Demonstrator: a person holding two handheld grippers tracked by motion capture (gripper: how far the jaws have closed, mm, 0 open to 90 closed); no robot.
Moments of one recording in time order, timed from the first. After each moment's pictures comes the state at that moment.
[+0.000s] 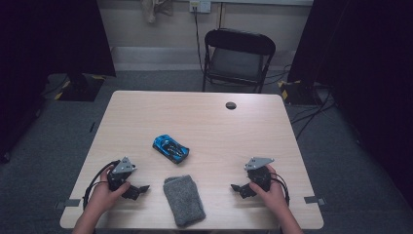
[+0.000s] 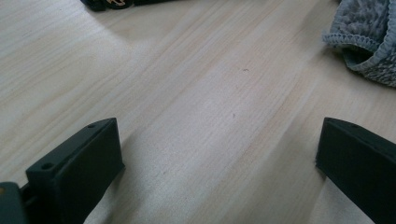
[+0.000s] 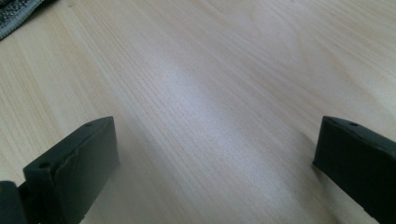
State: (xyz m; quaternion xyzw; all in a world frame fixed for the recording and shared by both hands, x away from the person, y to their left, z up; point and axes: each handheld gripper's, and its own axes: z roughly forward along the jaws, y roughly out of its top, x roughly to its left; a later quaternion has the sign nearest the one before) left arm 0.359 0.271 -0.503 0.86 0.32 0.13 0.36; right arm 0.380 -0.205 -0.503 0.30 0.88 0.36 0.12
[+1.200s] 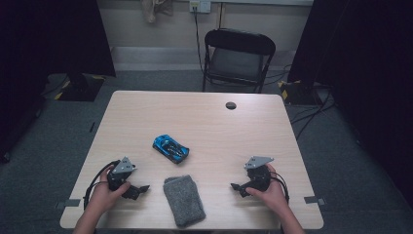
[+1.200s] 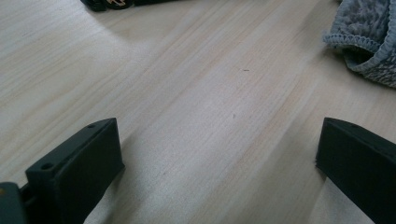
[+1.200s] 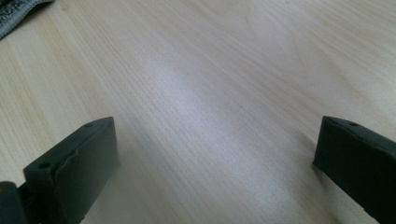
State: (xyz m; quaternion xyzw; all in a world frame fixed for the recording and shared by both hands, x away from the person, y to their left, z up) left arm 0.359 0.271 -0.503 0.86 0.32 0.13 0.36; right arm 0.383 -0.204 -0.503 0.31 0.87 0.36 0.12
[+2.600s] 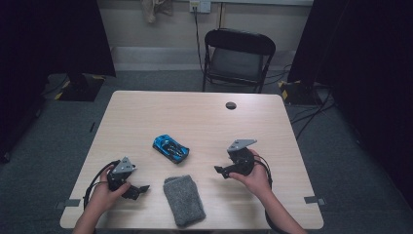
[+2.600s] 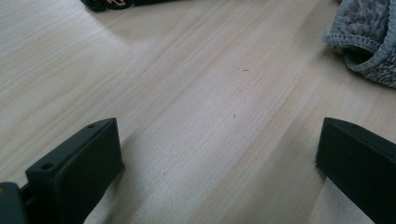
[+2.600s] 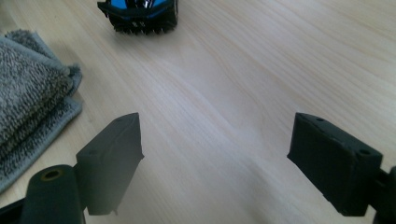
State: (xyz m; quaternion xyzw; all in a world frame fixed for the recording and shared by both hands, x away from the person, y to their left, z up) left arm 0.359 0.271 -0.503 0.86 0.32 0.13 0.36; right arm 0.415 -0.145 -0.460 0.31 0.87 0.37 0.11
